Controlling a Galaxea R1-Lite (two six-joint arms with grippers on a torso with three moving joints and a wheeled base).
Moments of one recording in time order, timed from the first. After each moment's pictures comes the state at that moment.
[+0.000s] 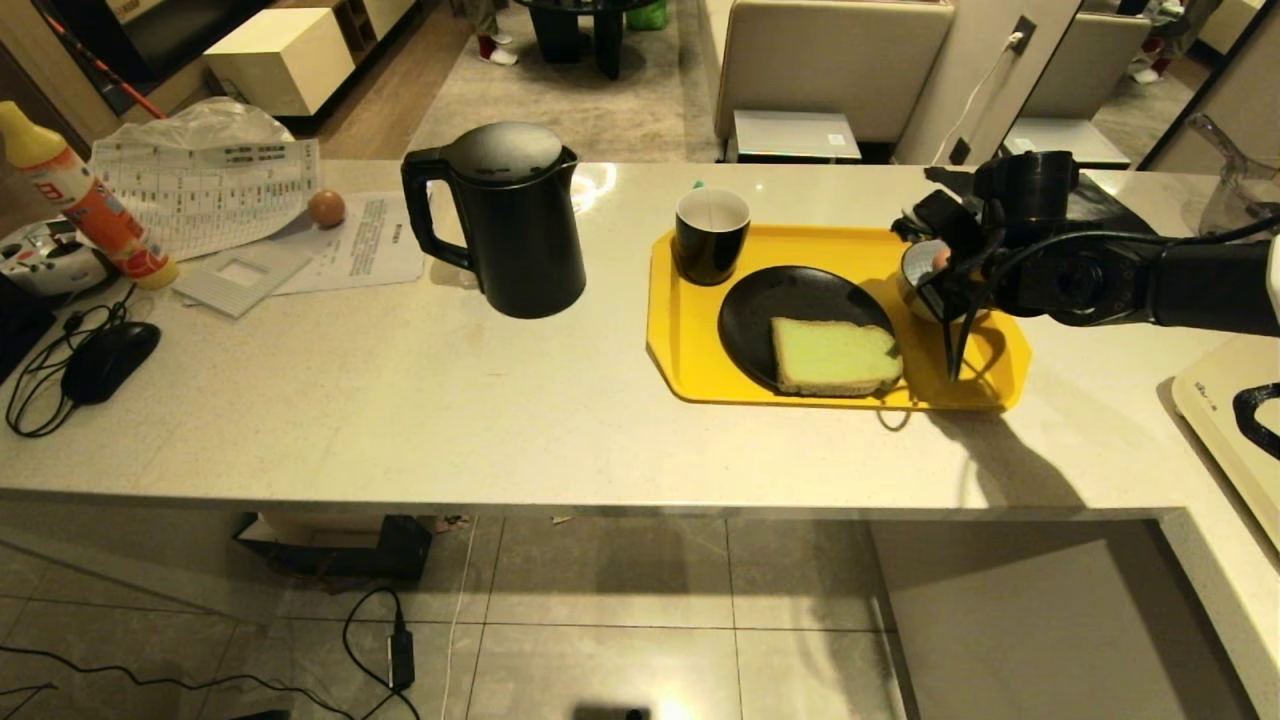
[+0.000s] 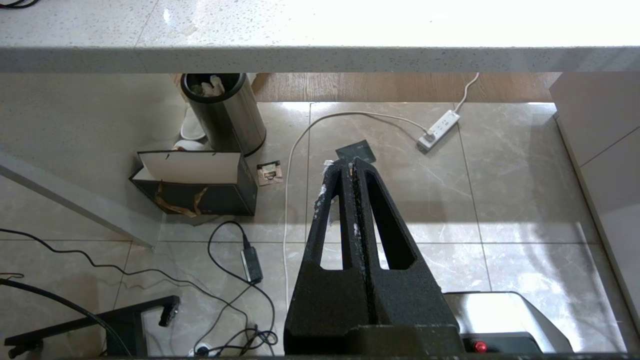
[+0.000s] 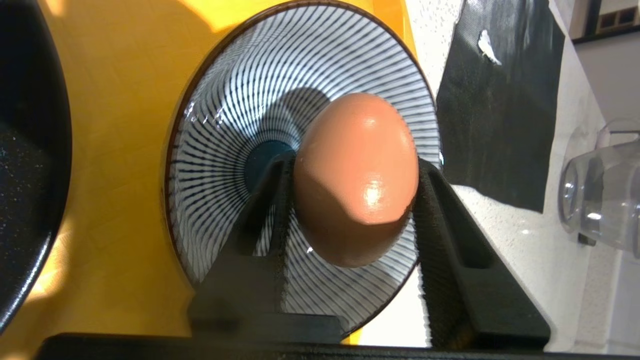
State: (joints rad) left arm 0.00 0.00 0.00 -0.01 0.00 0.01; right arm 0.12 2.19 -1.90 -0.01 -0.43 -0.62
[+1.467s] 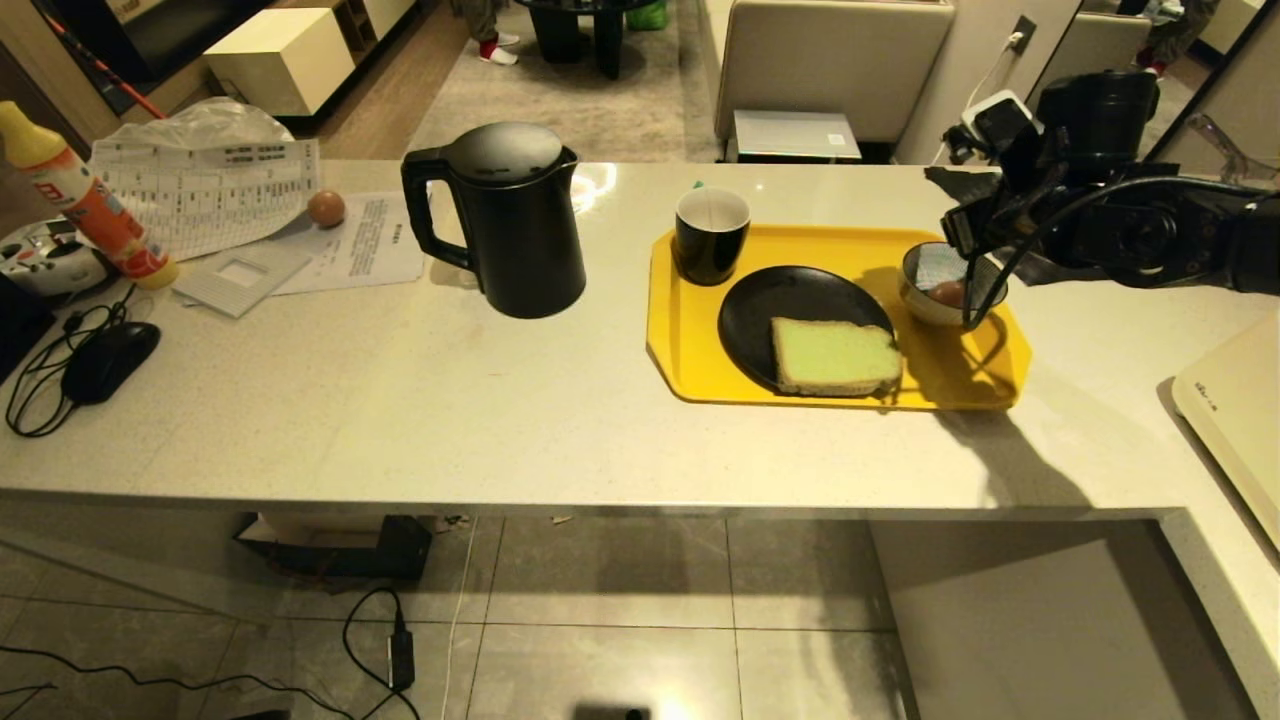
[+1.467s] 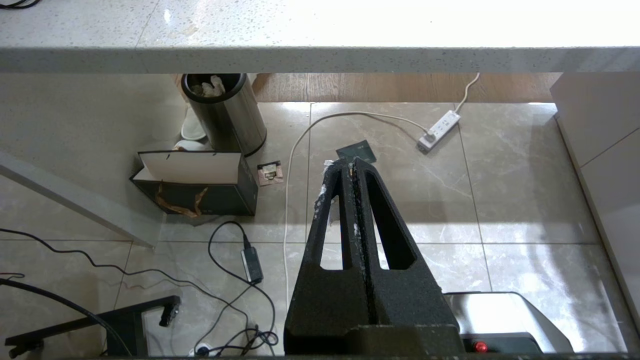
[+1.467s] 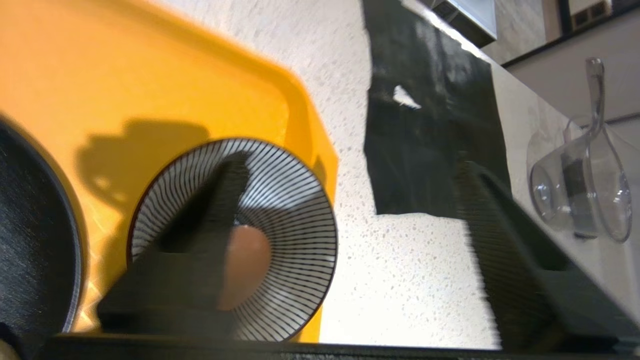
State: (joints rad) left arm 0.00 0.00 0.00 -0.01 0.00 0.01; right arm 0.12 2.08 -1.92 -0.08 -0.41 -0.47
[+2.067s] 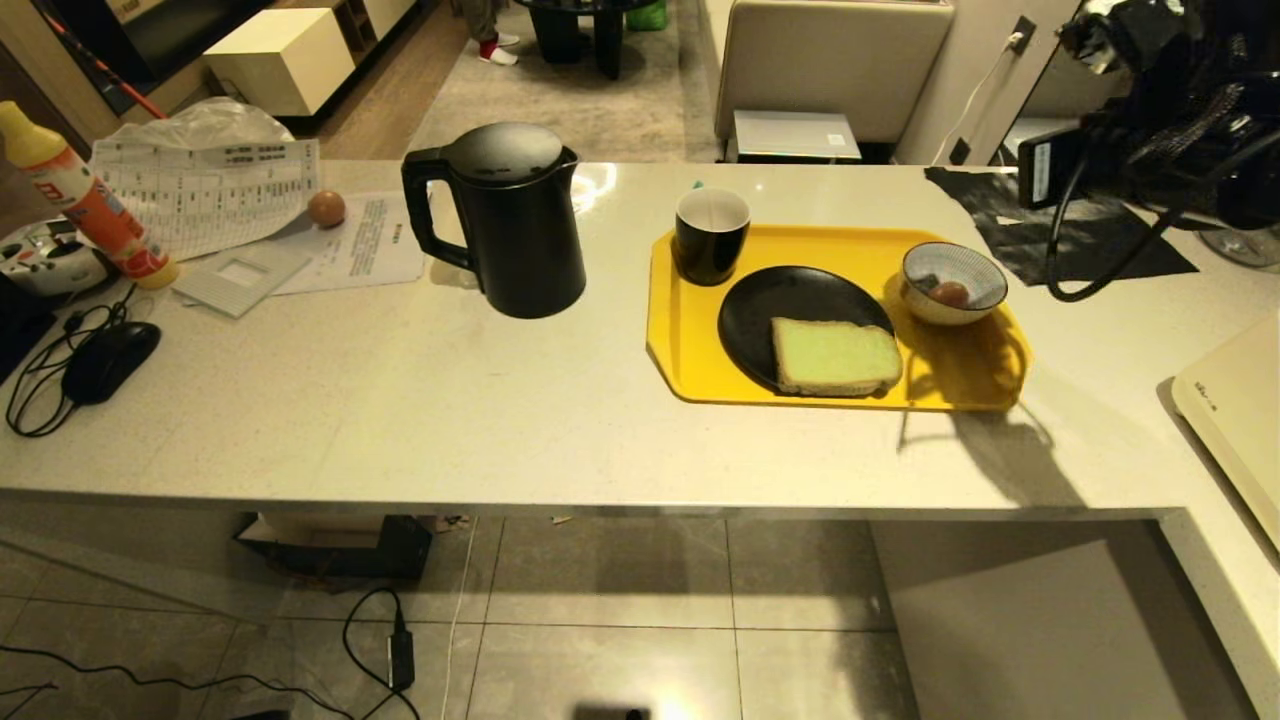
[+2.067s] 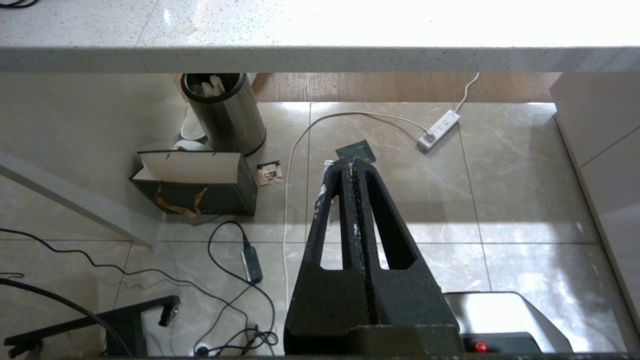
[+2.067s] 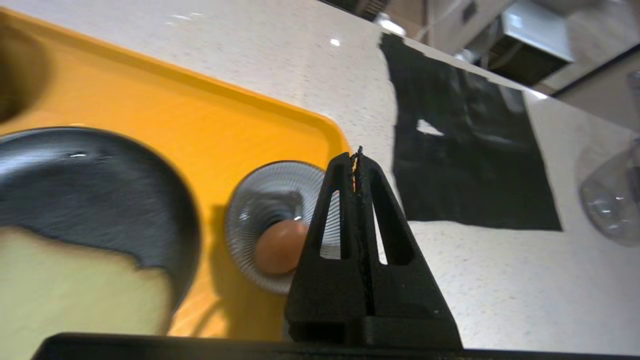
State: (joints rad) left arm 0.00 0.00 0.00 -0.01 0.00 0.01; right arm 0.12 1.78 -1.69 -0.07 -0.21 -0.28
